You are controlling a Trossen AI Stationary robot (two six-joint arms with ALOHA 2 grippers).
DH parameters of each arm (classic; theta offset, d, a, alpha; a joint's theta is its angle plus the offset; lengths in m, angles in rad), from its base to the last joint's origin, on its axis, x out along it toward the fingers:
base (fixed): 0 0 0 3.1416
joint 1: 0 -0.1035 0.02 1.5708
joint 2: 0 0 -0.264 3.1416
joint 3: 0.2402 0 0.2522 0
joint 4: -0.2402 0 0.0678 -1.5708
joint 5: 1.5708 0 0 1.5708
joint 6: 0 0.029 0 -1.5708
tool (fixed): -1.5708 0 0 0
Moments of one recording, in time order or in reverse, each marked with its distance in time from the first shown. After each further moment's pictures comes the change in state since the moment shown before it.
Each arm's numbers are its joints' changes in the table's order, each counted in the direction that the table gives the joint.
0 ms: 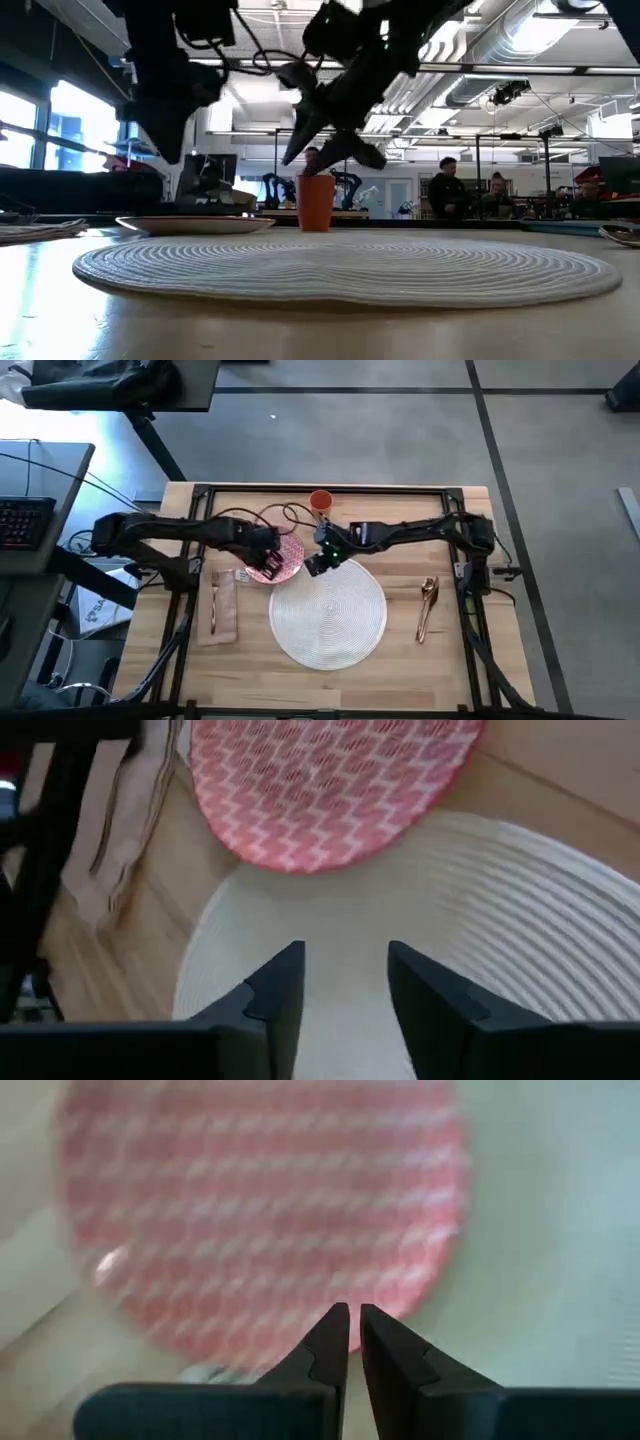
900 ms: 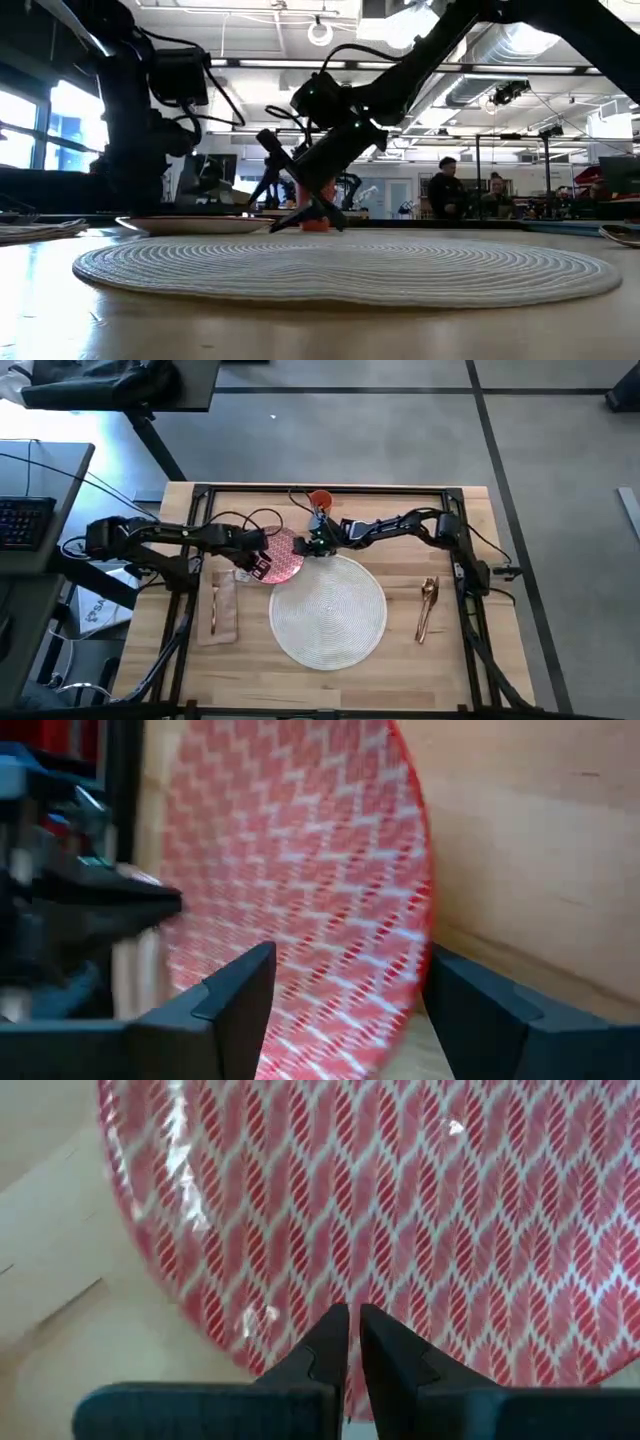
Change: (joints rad) left arm -0.113 -0.013 -0.314 0.356 -0.018 0.116; right arm 0.102 0.233 0.002 0.419 0.005 0.278
